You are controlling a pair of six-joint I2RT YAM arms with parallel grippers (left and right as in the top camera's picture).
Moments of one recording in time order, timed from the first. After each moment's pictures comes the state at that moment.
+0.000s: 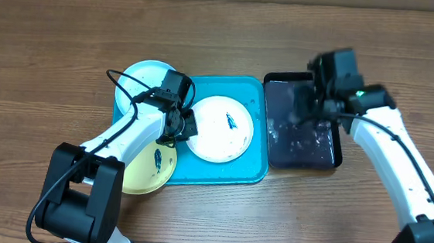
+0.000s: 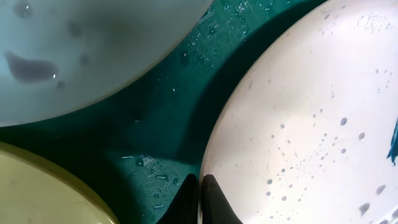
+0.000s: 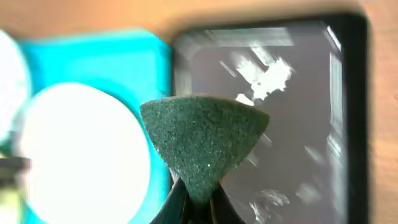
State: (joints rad) left arm -0.29 1.75 1.04 -0.64 0.08 -0.57; right arm 0.26 1.60 1.31 -0.78 -0.16 0.25
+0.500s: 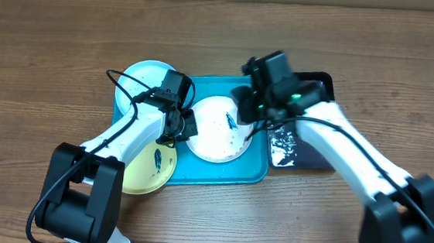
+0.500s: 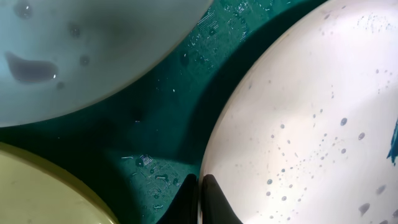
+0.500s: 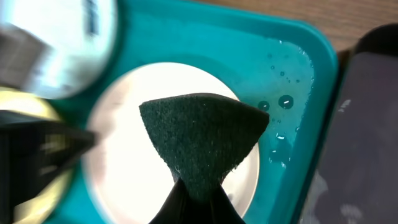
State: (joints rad) left arm -0.29 1.75 1.04 -0.64 0.08 -0.57; right arm 0.54 1.78 1.35 -0.64 -0.14 0.25
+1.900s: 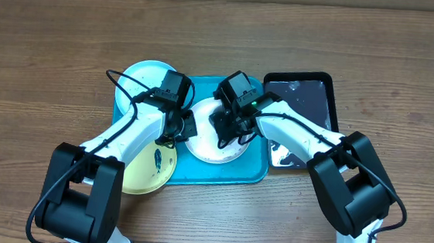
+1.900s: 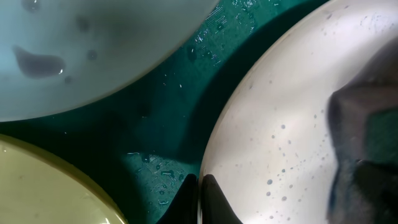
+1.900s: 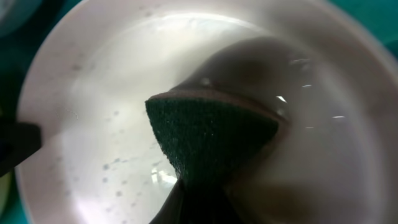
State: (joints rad) left arm -0.29 1.75 1.04 -0.65 0.07 -0.57; right arm 0.63 2.05 1.36 -0.54 -0.26 0.26
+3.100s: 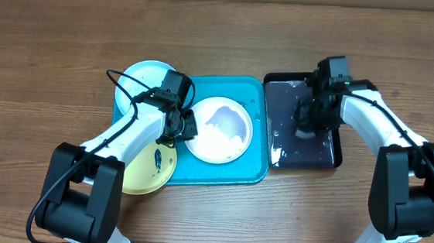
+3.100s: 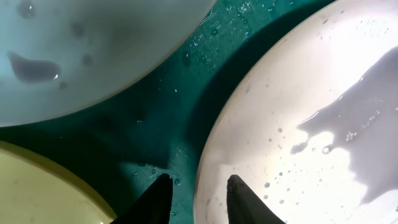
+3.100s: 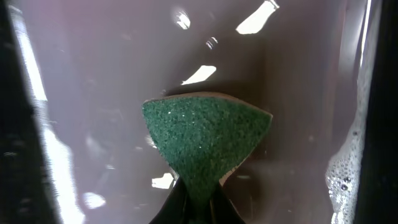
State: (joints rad) left arm -0.29 1.75 1.04 -0.64 0.08 -0.57; right arm 0.15 1.90 1.24 -0.72 -0.13 0.15
